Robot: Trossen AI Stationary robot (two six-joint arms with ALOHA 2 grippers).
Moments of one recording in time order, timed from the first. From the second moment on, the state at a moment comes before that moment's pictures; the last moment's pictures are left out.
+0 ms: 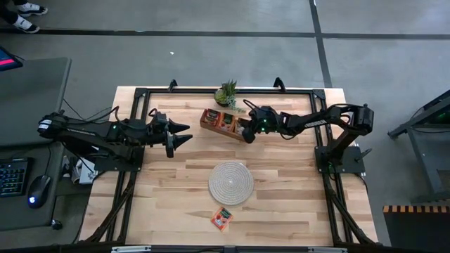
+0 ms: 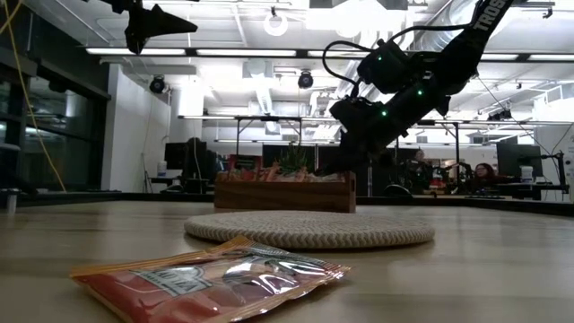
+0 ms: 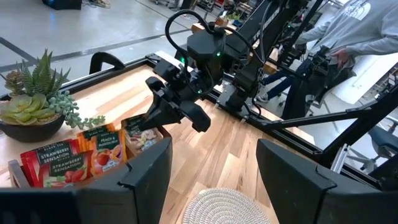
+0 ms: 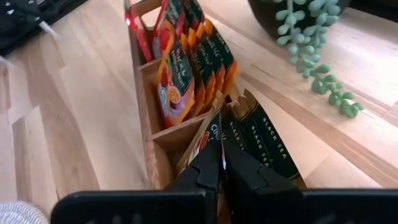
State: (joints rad) left arm -0.16 0.72 0.66 -0.11 -0.41 -0.50; right arm -0.34 1.65 0.69 0.36 0.03 0.42
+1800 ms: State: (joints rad) left arm -0.16 0.72 0.66 -0.12 -0.38 -0.50; right arm -0.34 1.40 0.69 0.28 -0.01 0.31
